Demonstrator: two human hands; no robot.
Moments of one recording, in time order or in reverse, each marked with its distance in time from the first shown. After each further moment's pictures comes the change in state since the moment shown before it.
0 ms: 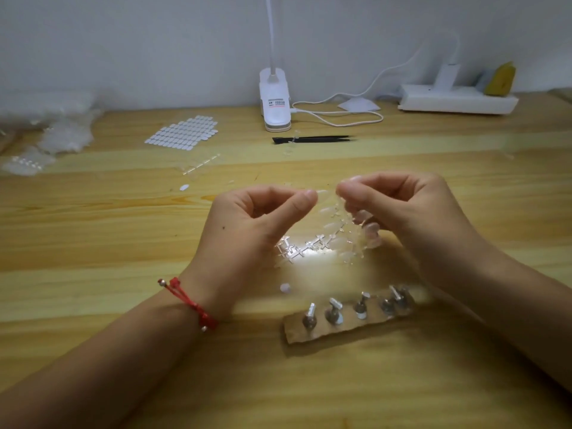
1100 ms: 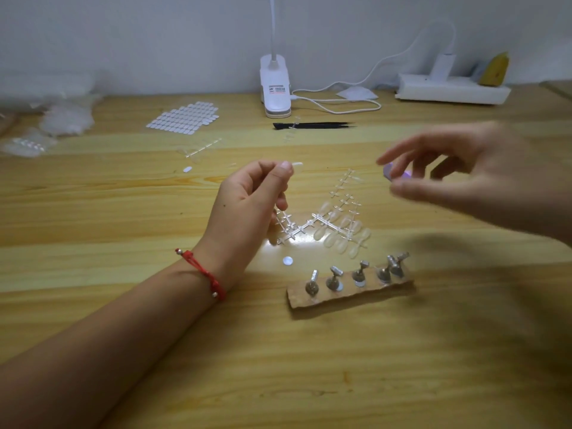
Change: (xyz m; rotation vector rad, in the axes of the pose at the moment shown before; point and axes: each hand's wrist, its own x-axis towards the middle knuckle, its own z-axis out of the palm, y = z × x) left_hand 0.007 -0.024 -0.006 -0.070 0.038 0.005; right_hand -0.008 -0.038 -0.057 -0.807 -0.219 -0.199
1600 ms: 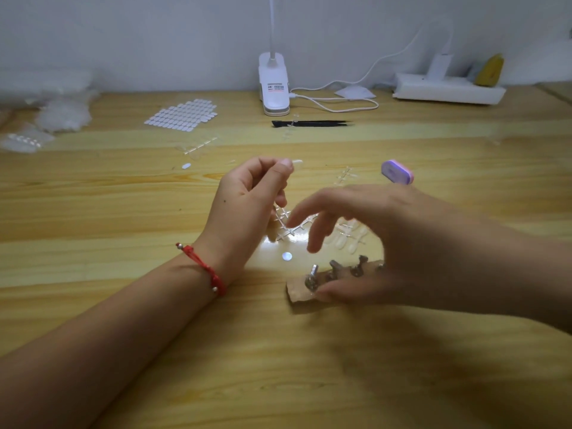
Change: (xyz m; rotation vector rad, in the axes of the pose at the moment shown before) left_hand -0.002 0.002 0.000 0.017 0.002 -0.024; right_hand -0.014 -0.049 0.054 -0.191 -0.301 -0.245
